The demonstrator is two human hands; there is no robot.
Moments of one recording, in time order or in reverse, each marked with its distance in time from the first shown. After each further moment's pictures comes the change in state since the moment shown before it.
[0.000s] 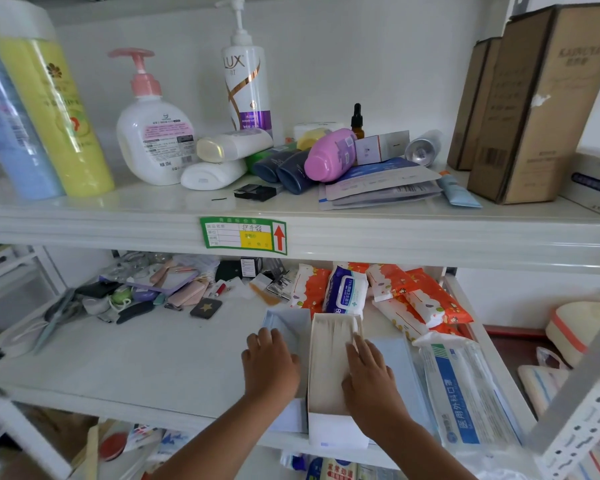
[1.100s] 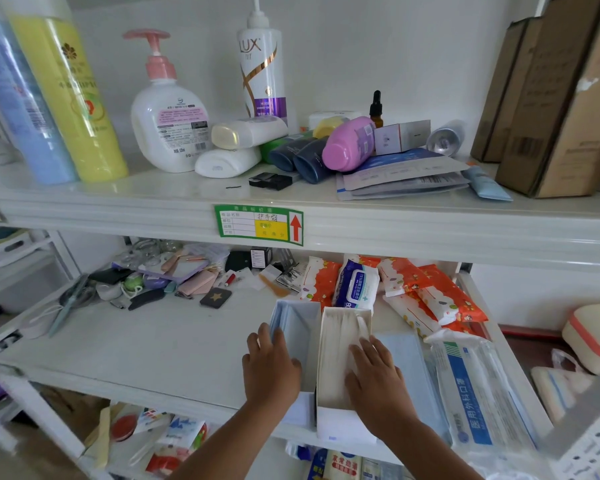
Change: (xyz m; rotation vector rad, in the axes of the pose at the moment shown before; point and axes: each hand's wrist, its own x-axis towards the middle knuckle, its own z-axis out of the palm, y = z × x) left_hand -0.009 -0.021 0.019 -0.047 0.065 -0.016; right_hand 0.002 0.004 0.014 -0.027 0.014 -0.032
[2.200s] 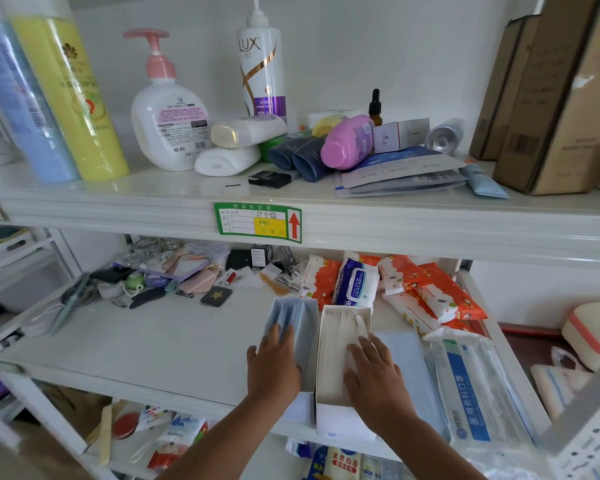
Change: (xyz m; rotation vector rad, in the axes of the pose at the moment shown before) left_hand 0.002 -0.001 0.001 0.011 -0.089 0.109; right_hand 0.000 0.002 0.004 -0.008 0.022 -0.011
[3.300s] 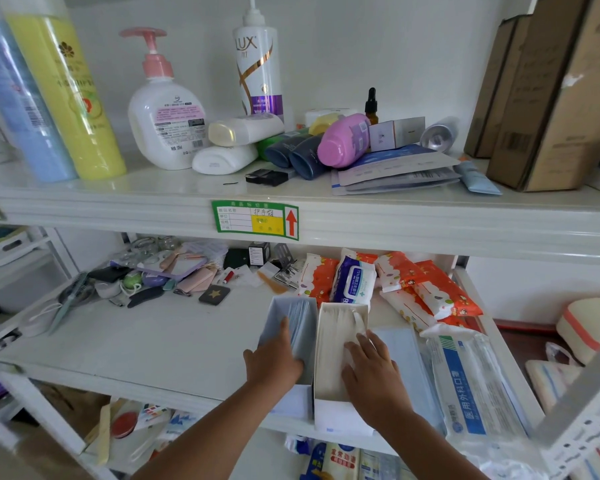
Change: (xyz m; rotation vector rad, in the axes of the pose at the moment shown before) left_hand 0.003 0.007 -0.017 -0.065 -0.185 -0.123; right_hand 0.000 0.002 0.002 0.012 0.022 -0.008
